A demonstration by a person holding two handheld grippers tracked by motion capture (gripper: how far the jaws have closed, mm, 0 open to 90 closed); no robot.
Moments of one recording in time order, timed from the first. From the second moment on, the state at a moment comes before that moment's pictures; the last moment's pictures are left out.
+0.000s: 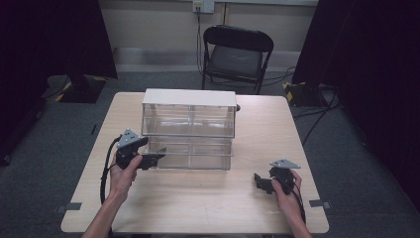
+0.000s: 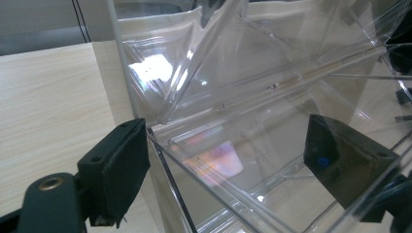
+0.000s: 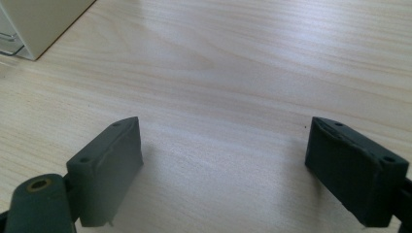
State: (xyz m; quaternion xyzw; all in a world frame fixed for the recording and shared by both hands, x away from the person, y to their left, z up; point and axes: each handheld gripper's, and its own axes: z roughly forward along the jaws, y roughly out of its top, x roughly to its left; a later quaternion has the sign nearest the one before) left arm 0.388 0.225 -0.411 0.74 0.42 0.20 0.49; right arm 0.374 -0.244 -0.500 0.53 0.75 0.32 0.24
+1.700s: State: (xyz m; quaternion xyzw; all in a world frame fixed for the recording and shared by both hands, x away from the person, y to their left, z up) left arm 0.383 0.229 -0.403 0.73 0.41 0.21 0.50; right arm 0.374 -0.244 -0.500 0.53 0.75 0.32 0.24
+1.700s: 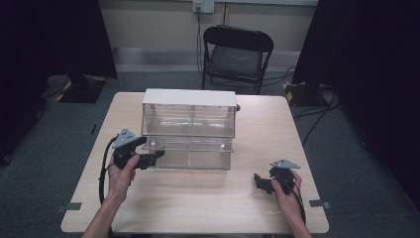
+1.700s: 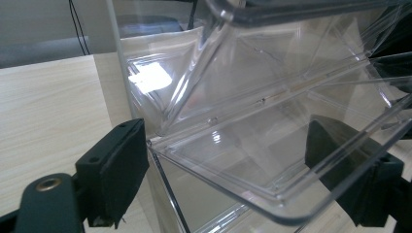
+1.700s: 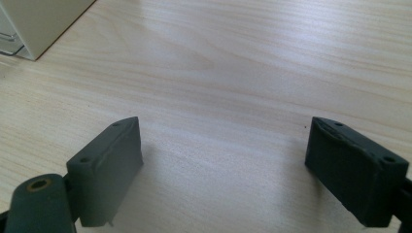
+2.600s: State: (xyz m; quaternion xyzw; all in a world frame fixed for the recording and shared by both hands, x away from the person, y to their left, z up) left arm 0.387 0.226 -0.393 0.73 0.41 0.21 0.51; right arm 0.374 -0.244 -0.500 0.53 0.75 0.32 0.24
